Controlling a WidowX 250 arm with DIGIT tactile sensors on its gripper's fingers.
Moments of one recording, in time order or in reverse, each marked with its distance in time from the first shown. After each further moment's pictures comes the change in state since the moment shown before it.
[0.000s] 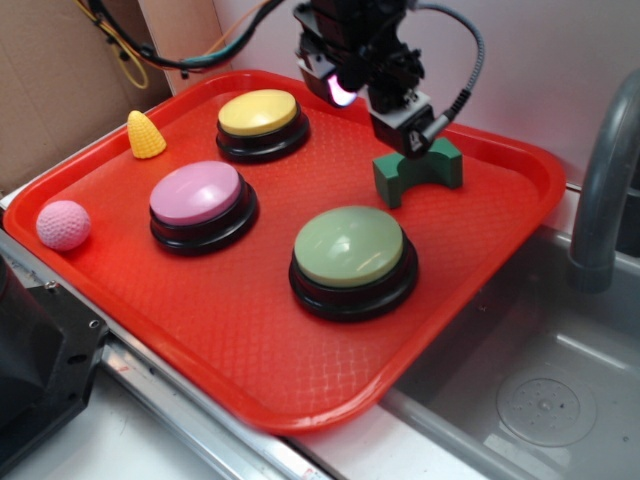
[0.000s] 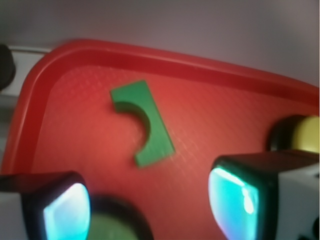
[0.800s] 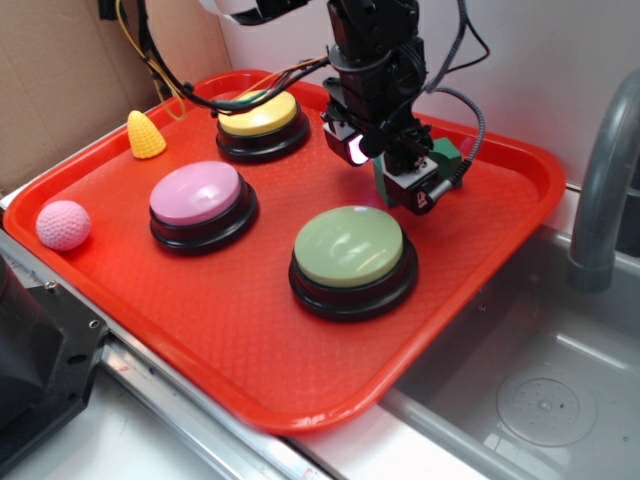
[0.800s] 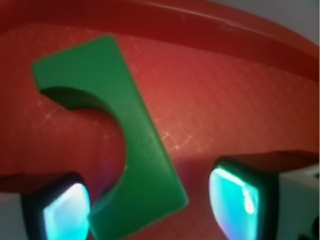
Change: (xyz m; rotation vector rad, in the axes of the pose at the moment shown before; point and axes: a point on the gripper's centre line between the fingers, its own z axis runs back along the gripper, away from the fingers) arm 0.004 0.007 -0.057 -0.021 0.067 -0.039
